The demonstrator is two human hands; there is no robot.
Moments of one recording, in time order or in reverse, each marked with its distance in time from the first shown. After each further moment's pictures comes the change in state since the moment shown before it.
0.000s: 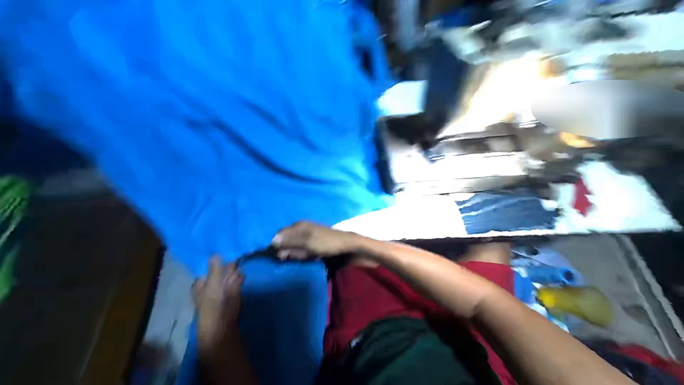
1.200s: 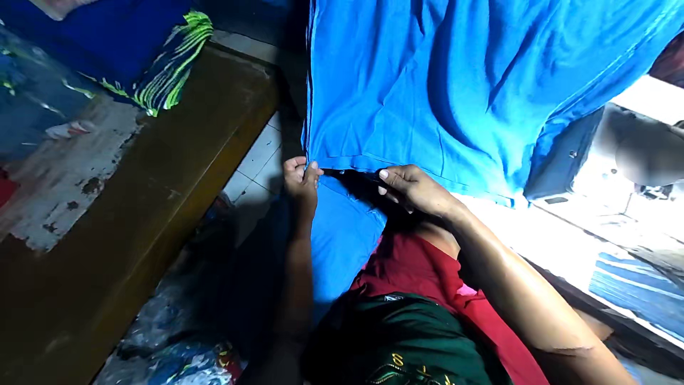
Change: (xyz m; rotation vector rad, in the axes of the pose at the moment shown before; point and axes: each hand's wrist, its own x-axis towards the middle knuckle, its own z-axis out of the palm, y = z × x) left_hand 0.018 -0.031 -0.044 0.164 0.302 0.374; right_hand 0.032 0.005 0.019 -0.182 -0.147 0.263
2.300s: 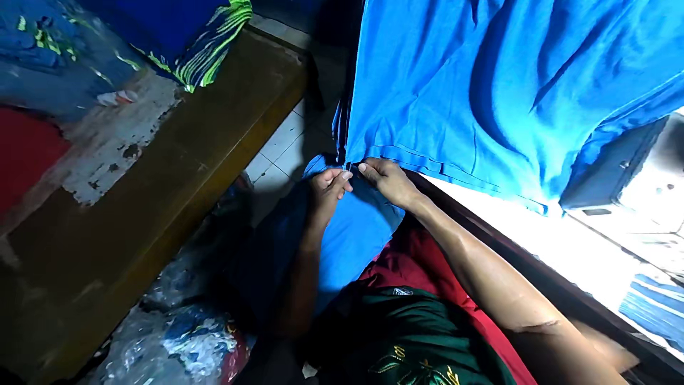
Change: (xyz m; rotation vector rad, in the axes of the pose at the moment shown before) left_hand -0.060 0.029 -0.038 0.068 -0.258 -0.120; right_hand 0.057 0.002 0.079 -0.230 0.108 -0.114
